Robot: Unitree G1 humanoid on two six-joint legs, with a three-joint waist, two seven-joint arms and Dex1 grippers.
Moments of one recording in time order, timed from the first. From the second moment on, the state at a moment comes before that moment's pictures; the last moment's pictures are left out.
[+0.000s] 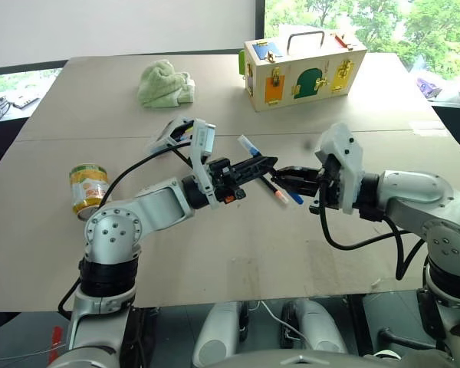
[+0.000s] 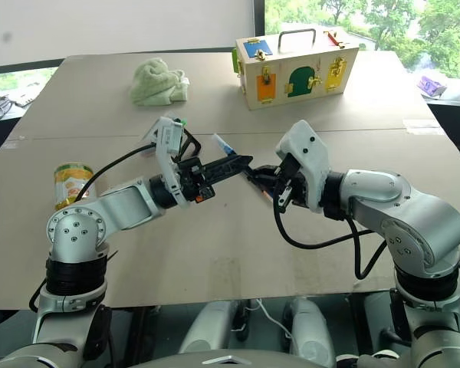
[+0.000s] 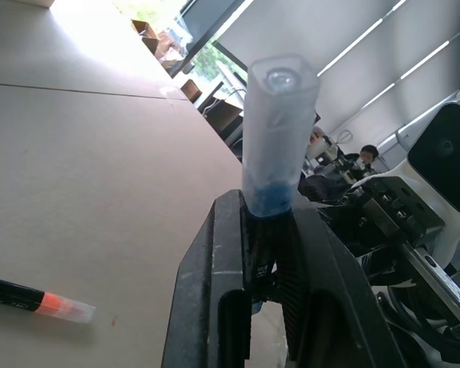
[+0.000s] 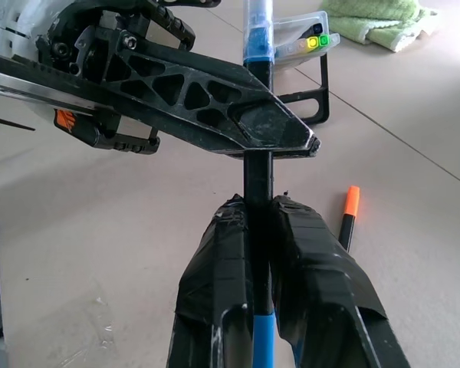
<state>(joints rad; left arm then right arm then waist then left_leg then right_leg) -0.47 0.49 0.08 -0.34 -1.51 0.97 -0.12 -0.59 -0.50 0.00 -0.72 0.69 1.25 0.54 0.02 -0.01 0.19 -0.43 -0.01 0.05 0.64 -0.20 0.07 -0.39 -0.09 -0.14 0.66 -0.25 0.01</state>
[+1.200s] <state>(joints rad) -0.50 0.79 -0.18 -0.37 0.03 0.56 -0.30 -0.44 -0.68 -0.02 -0.64 0.58 0.58 0.81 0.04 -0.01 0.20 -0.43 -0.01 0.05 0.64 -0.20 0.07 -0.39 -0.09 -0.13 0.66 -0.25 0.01</state>
